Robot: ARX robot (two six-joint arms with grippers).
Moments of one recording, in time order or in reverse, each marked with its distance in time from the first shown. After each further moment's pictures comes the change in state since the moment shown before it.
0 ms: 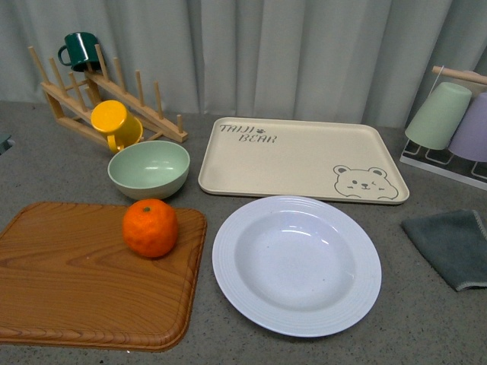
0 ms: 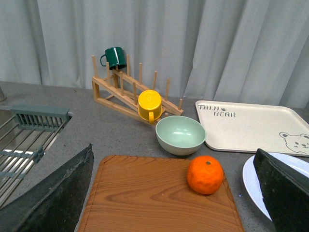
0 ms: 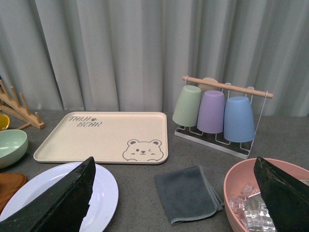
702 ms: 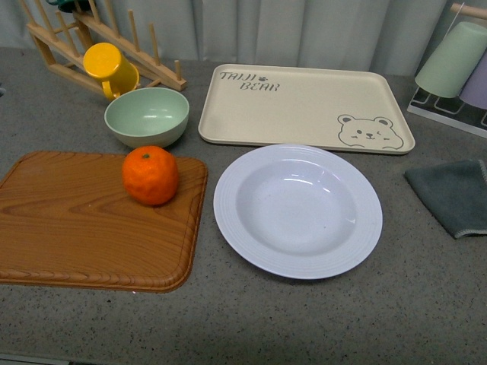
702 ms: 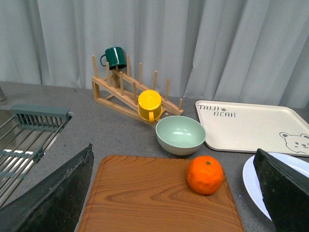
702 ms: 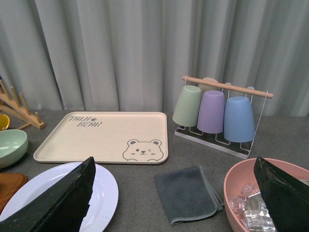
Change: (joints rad) left arm 0.000 0.000 0.000 0.000 0.000 0.000; right arm 0.000 0.000 0.000 0.000 0.000 0.000
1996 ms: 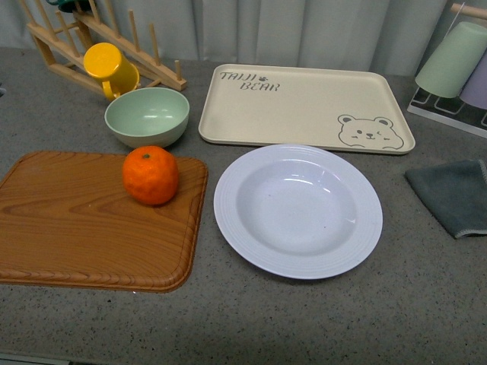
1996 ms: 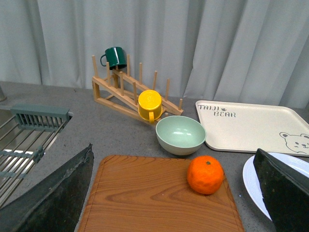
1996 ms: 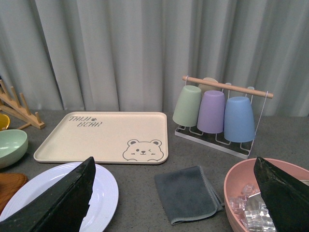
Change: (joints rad) left arm 0.000 0.000 0.000 0.000 0.000 0.000; right arm 0.000 0.000 0.000 0.000 0.000 0.000
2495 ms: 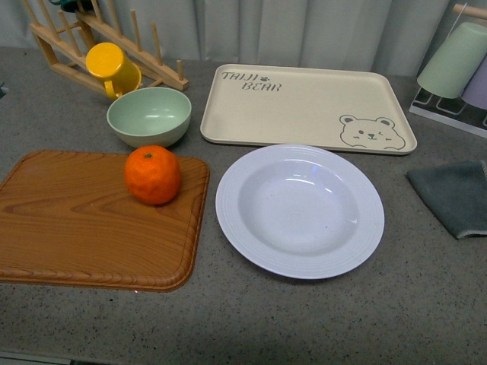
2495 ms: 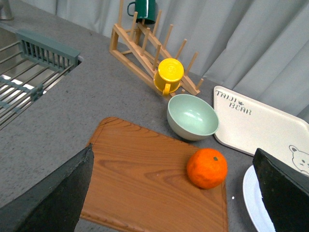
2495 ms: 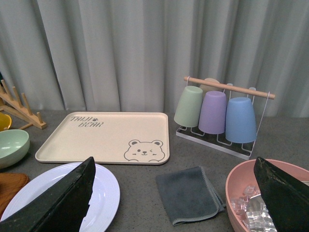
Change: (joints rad) left arm -0.010 0.546 0.069 0.289 -0.124 -0.265; right arm 0.000 0.000 0.000 0.000 -0.001 0.000
